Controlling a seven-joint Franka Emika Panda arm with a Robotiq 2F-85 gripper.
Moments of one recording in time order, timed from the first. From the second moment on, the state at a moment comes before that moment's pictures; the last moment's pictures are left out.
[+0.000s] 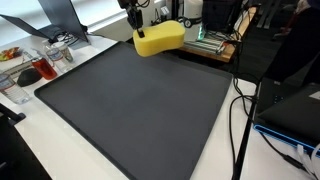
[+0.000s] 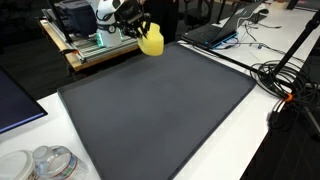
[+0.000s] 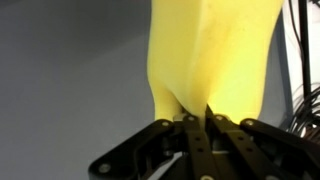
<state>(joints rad) -0.14 -0.14 -0.12 -2.46 0.55 2.26 -0.21</state>
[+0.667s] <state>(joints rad) -0.11 -0.26 -0.12 -2.23 0.55 2.18 0.09</state>
